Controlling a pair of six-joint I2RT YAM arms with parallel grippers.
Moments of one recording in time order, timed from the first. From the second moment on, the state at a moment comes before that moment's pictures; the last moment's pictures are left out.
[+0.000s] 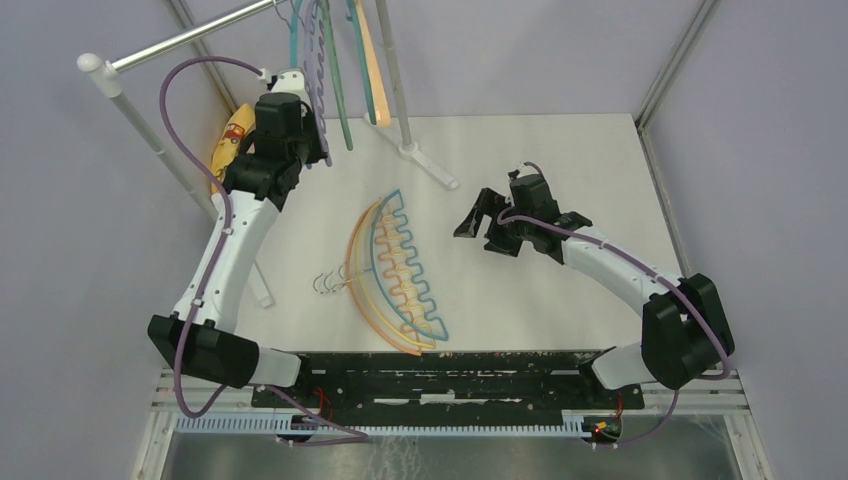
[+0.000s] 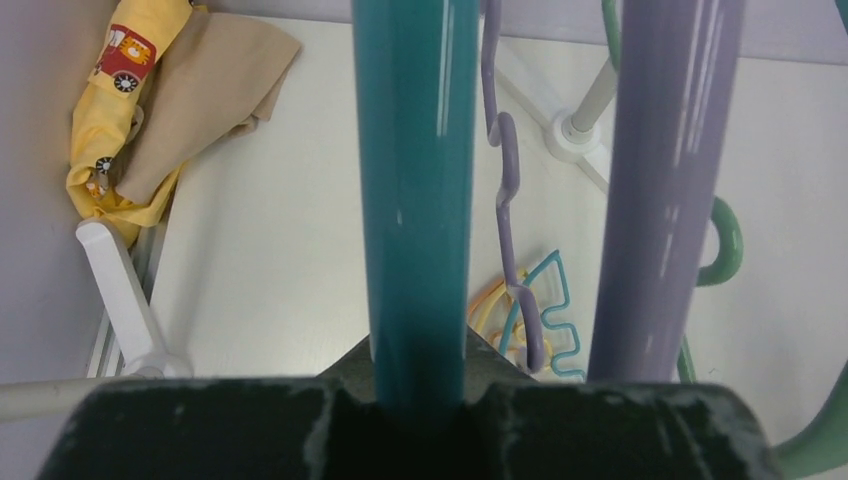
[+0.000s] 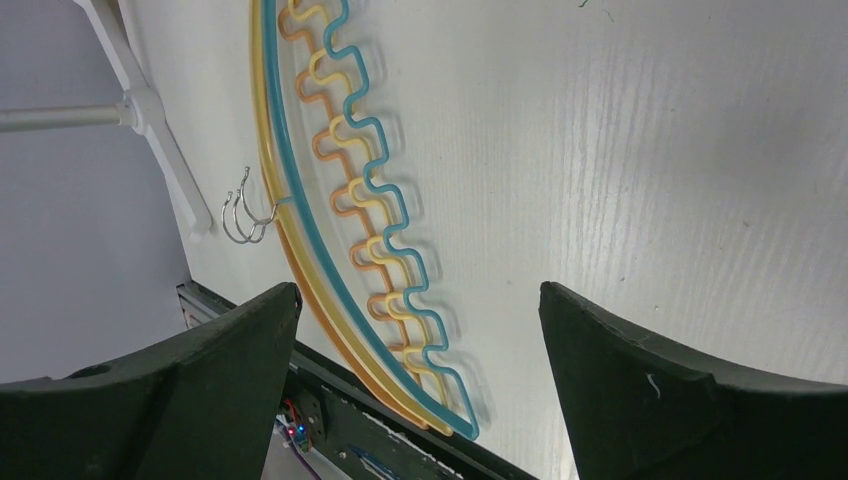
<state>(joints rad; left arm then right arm) -0.22 1.40 1.57 -0.62 -0.28 -0.15 0.48 1.42 0.95 -0.27 -0.25 0.83</state>
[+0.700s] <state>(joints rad) -0.22 0.91 0.99 -0.52 0.03 -0.24 0.76 1.65 1.21 -0.30 -0.24 0.66</state>
